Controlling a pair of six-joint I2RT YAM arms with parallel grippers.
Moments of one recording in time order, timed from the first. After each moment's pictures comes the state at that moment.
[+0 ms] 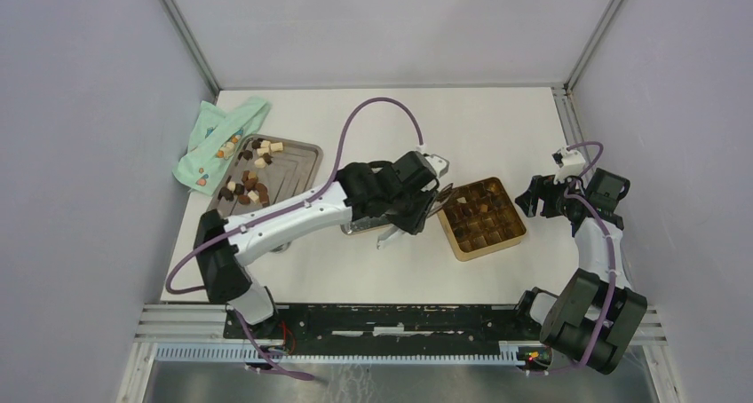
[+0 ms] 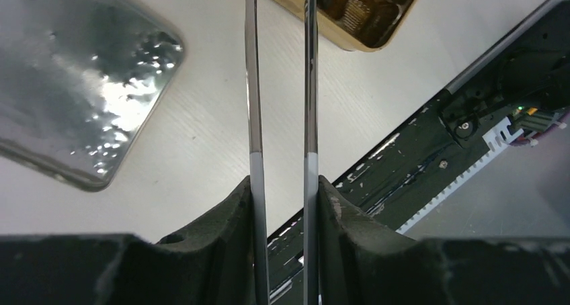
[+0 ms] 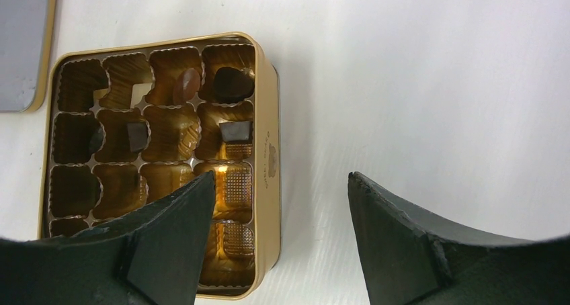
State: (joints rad) left arm -1.09 1.65 1.56 -0.88 -0.04 -0.40; right arm -0.49 1.13 0.62 -0.29 -0.73 -0.36
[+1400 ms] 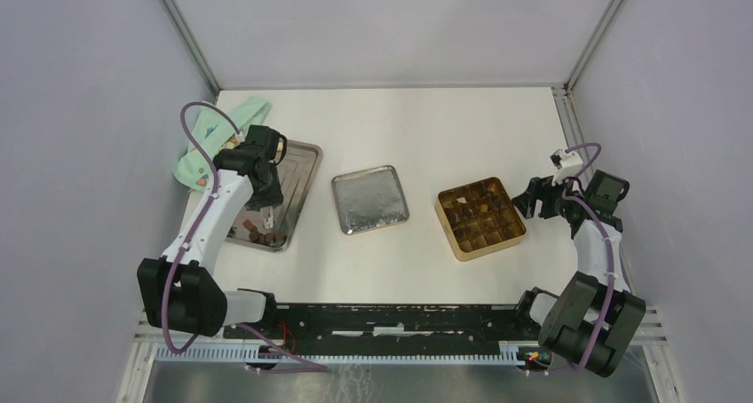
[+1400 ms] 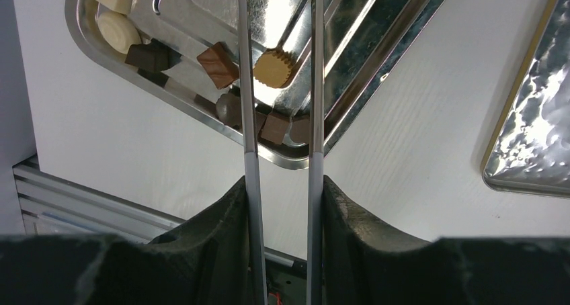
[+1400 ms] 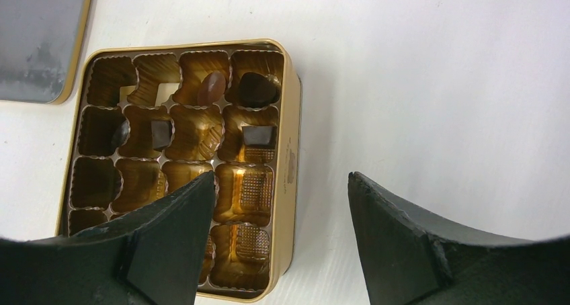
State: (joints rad) left arm -0.16 1.30 1.14 -1.06 -0.31 -0.37; right arm -0.49 1.11 0.61 -0.29 -0.81 -0.39
